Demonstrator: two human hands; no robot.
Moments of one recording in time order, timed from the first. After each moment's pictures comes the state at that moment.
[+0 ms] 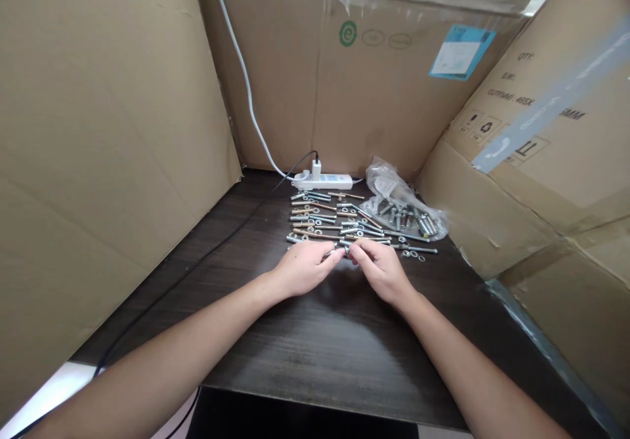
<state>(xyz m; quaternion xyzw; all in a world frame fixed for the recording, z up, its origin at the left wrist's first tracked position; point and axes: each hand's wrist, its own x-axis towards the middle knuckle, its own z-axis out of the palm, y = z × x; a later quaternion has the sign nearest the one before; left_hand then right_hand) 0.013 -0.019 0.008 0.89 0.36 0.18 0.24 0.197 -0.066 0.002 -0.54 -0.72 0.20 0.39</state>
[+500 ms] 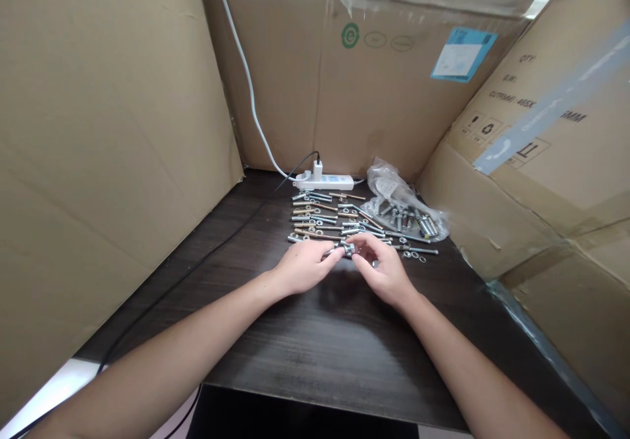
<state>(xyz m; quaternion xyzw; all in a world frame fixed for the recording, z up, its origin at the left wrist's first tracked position) 0.013 -0.017 0.007 0.88 0.38 0.18 0.24 0.196 -0.068 0.000 -0.51 -0.71 0.22 0.42</state>
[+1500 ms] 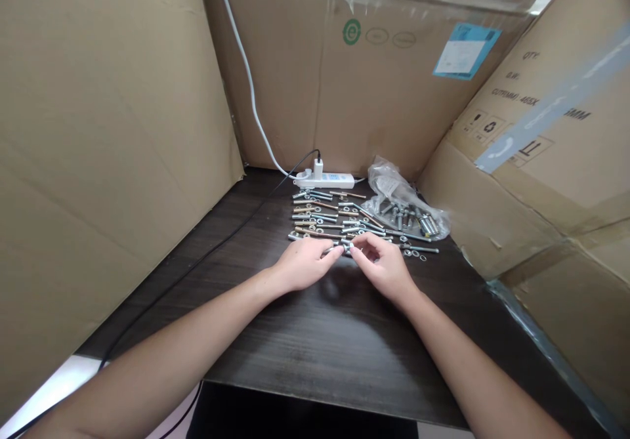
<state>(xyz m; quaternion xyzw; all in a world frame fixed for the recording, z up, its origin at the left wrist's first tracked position) 0.012 -0.015 0.005 0.87 0.37 0.19 0.25 0.196 -0.065 -0.002 -0.56 -0.69 0.20 0.42</state>
